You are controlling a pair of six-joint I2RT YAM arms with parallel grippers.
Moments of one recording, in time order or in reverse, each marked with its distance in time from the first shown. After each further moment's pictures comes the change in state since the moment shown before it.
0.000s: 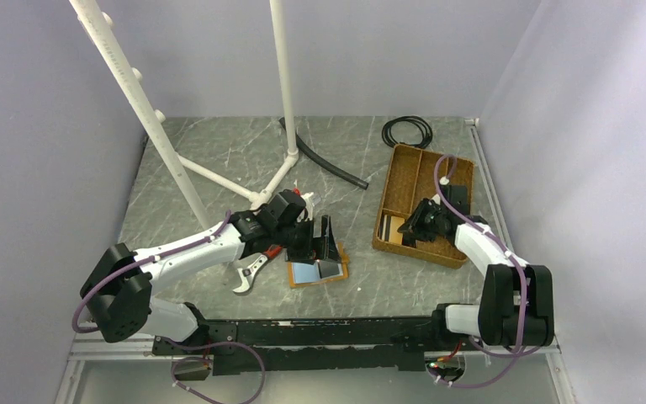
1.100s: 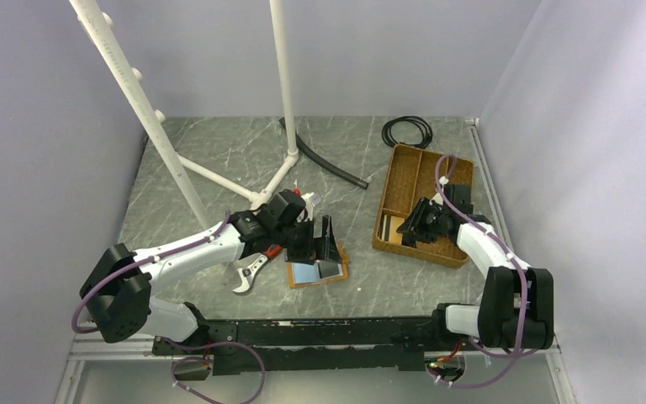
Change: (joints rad) left arm 0.000 -0.003 0.000 0.000 0.012 0.003; right arm -0.026 -0.030 0.012 -0.051 -0.052 -0.049
